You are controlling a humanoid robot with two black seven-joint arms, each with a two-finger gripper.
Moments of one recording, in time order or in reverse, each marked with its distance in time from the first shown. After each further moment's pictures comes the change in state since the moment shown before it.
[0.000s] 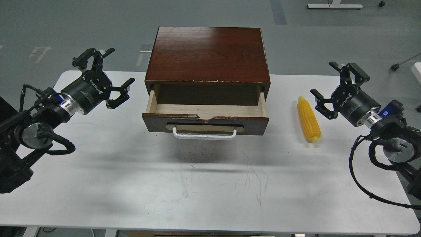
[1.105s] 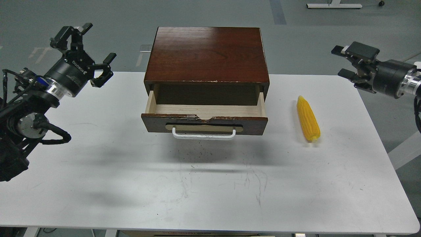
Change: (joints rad) left arm -0.073 -0.030 -0.016 0.116 0.175 0.000 -0.216; right arm 0.361 -0.279 -0.290 0.107 -0.740 0.000 0.027
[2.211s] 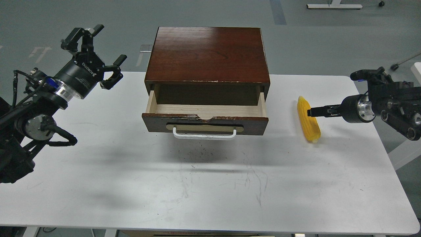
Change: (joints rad) left arm 0.013 -0.010 -0.001 -0.032 0.013 0.000 -0.004; right arm 0.153 0.344 -0.604 -0.414 -0.348 -0.069 0.101
